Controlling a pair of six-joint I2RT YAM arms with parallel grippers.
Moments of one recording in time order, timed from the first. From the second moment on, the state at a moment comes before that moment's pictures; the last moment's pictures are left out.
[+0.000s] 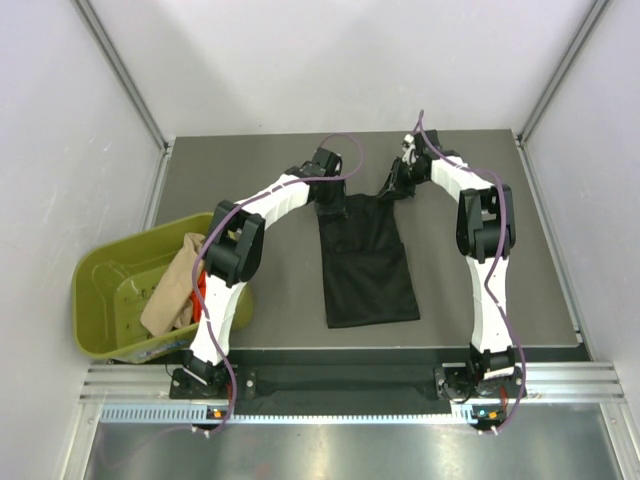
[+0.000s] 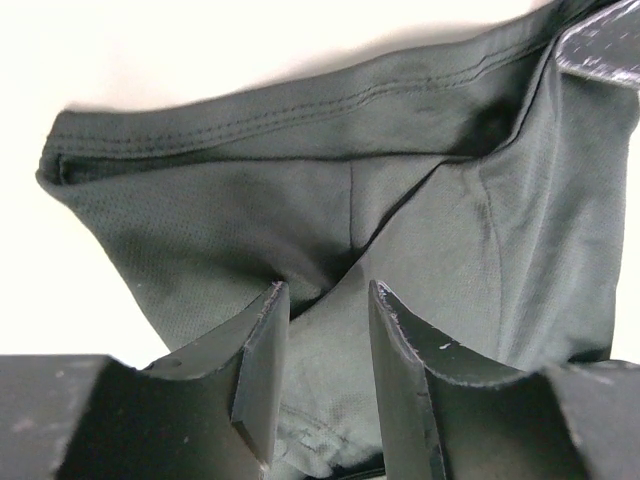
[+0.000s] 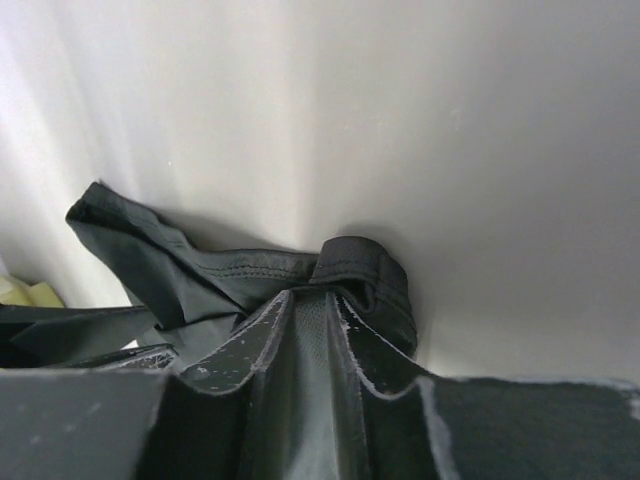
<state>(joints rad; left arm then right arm) -0.52 2.27 1.84 -0.53 0.11 -0.48 0.17 2.40 1.94 -0.56 -0.52 0.46</state>
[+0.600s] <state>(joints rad) -0.49 2.22 1.88 -0.66 0.06 -0.48 0.14 2.44 2.18 -0.67 -0.49 0.40</state>
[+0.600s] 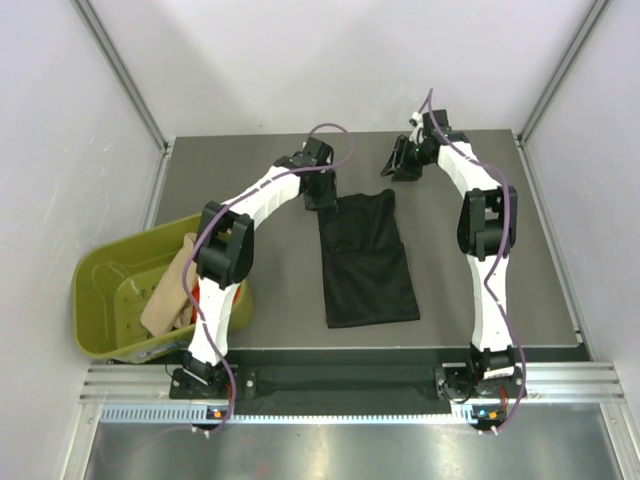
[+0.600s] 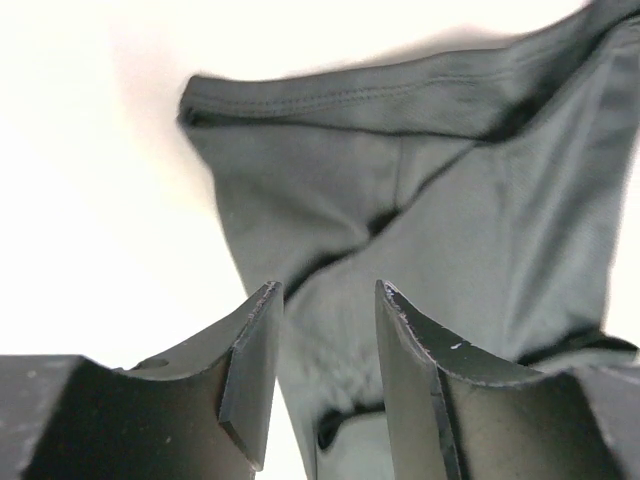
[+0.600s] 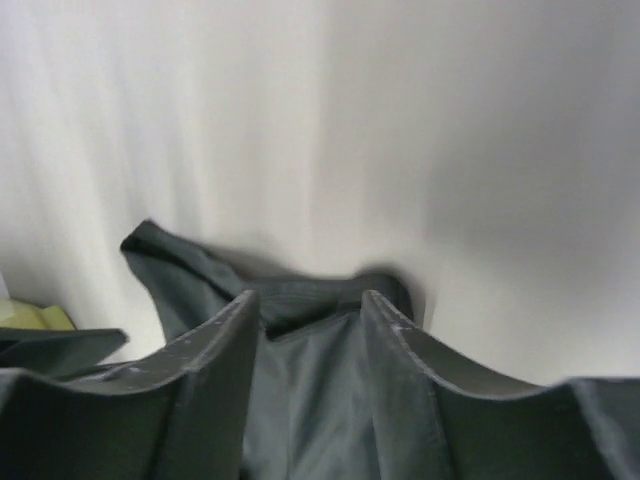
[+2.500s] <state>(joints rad) -0.83 1.51 0.79 -0.48 0.20 -1.17 0.21 1.28 0.53 -0.51 -0.48 0.46</state>
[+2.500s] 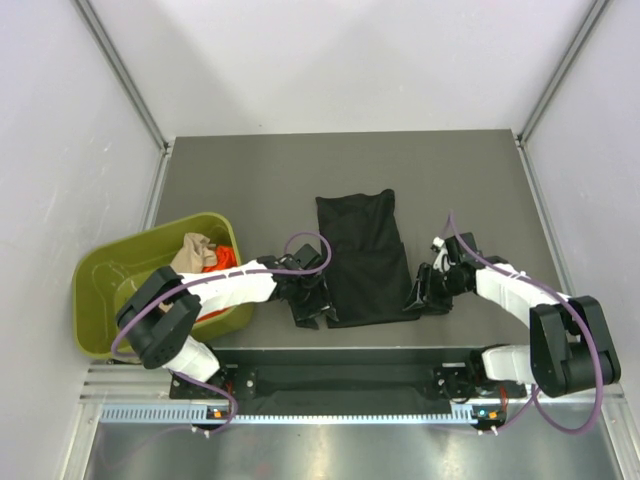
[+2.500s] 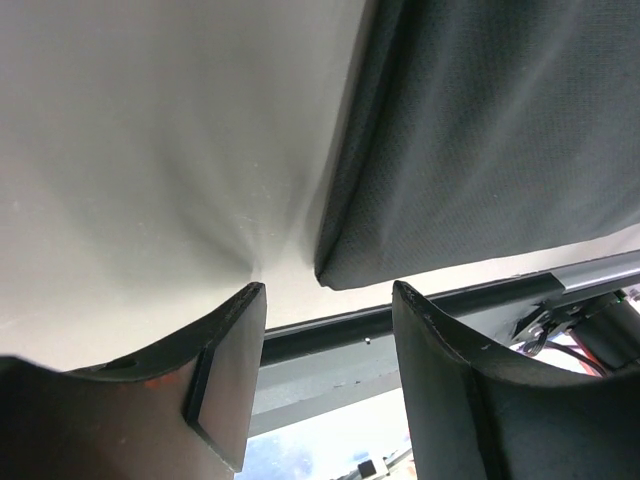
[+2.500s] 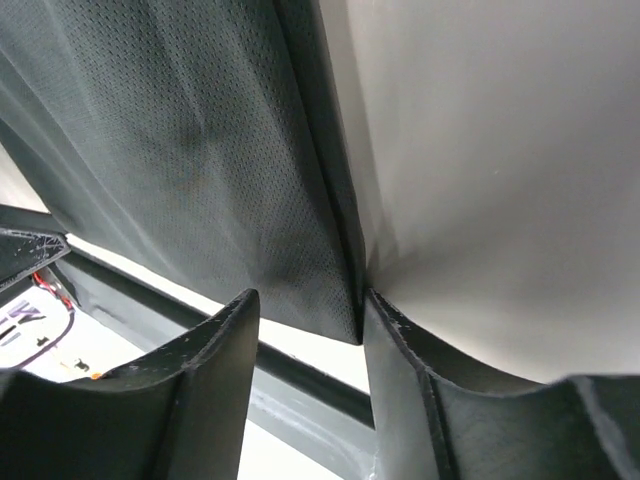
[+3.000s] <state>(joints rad) -0.83 1.53 0.79 -0.48 0.20 -1.15 0.26 1.30 0.53 -0.49 -0.43 0.46</state>
